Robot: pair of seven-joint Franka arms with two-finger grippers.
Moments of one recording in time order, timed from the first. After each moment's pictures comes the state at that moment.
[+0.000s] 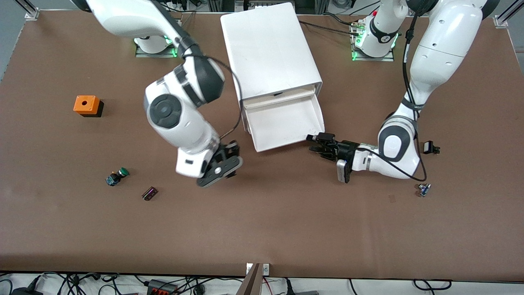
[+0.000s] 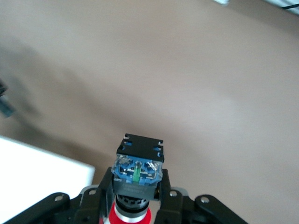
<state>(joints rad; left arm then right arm) -0.02 0.74 -0.16 -1.65 -1.05 1.76 0.94 0.49 0.70 0.12 -1.12 0.07 1.99 0.05</state>
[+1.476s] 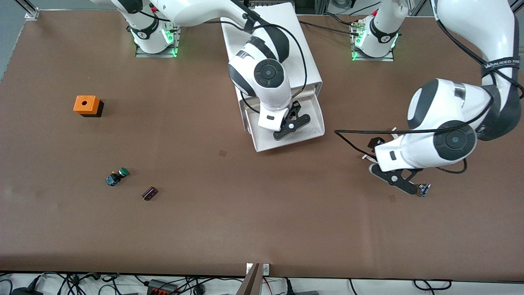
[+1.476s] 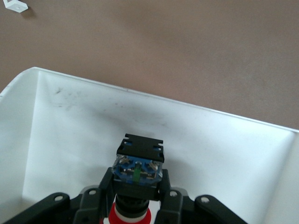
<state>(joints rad) -0.10 0.54 -0.15 -1.27 0.12 1.60 0.25 0.76 0.80 0.13 -1.13 0.07 2.00 0.32</state>
